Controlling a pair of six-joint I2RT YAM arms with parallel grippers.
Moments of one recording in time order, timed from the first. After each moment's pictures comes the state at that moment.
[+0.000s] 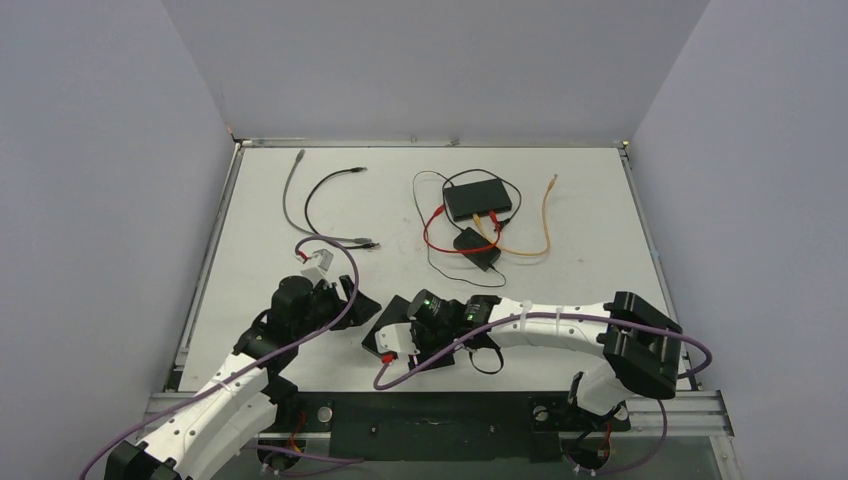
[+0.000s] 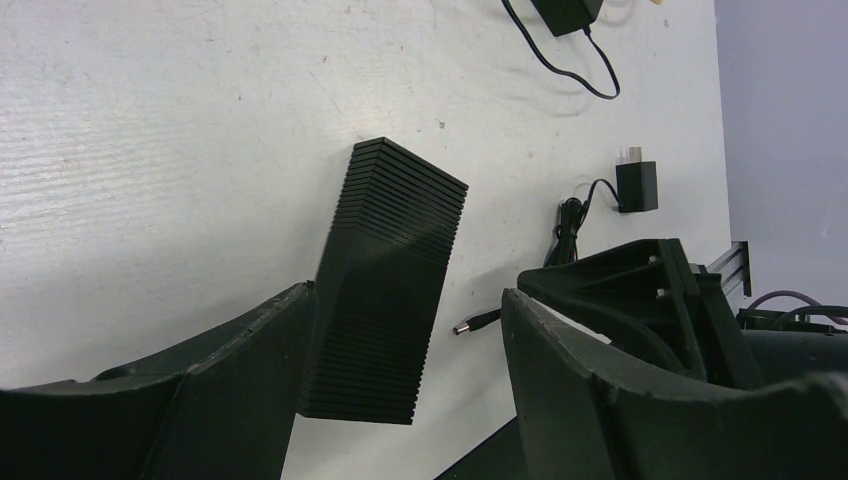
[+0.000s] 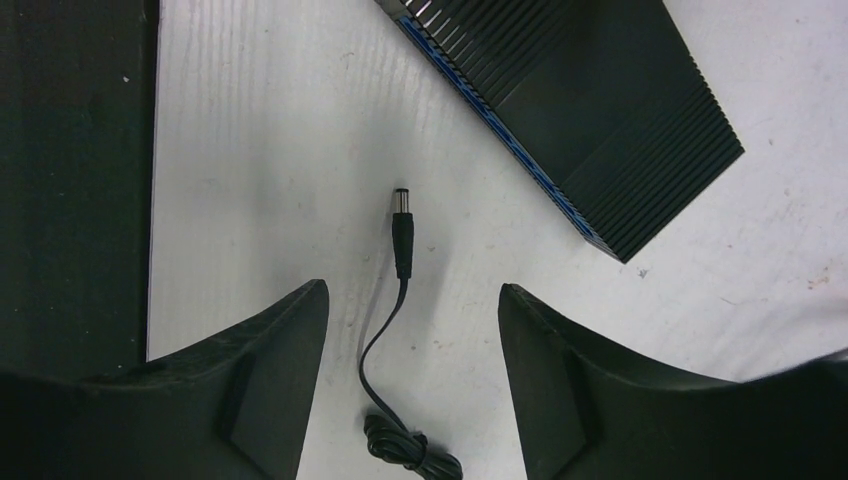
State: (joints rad) left arm -0.46 0.68 0.31 -0.15 0.23 -0.72; right arm 1.18 1.51 0.90 -0.44 -0.10 -0.67
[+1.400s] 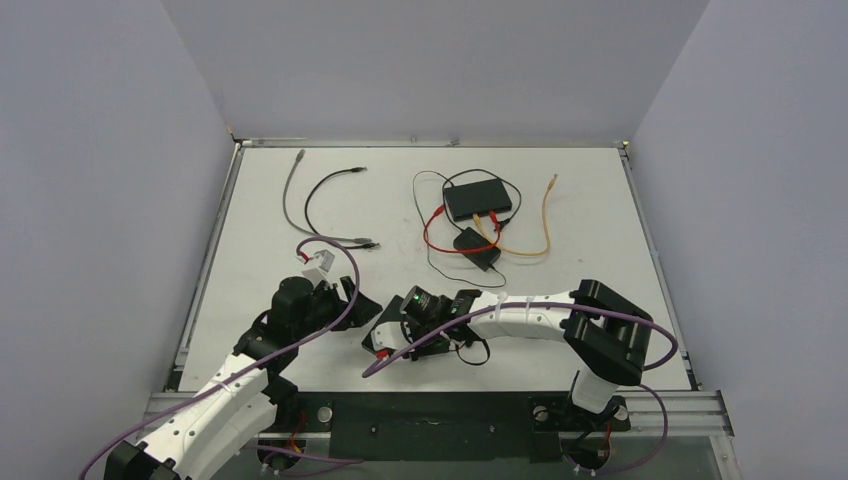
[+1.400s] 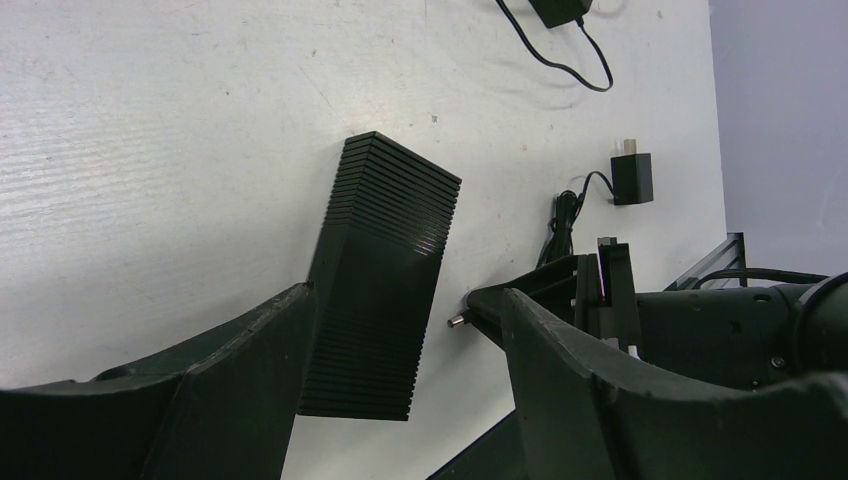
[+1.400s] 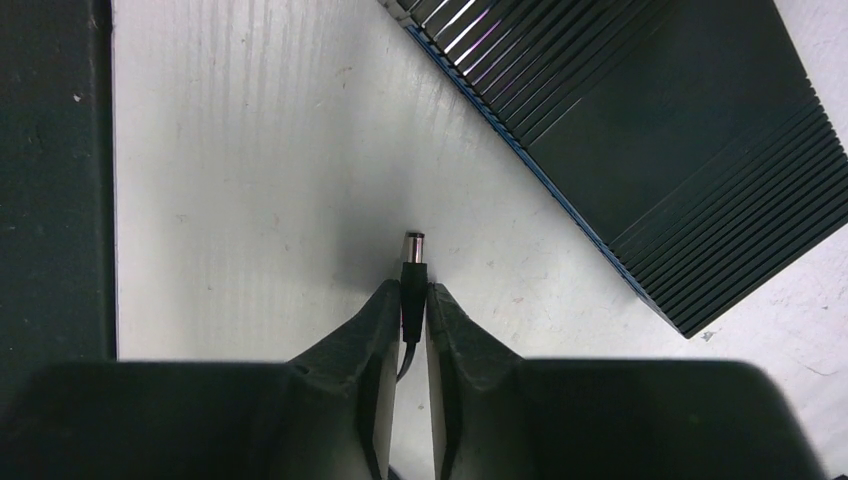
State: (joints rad) left arm -0.47 0.67 0.30 -0.14 0.24 -0.72; right arm 1.13 1.68 0.95 -0.42 -0.20 -0.69
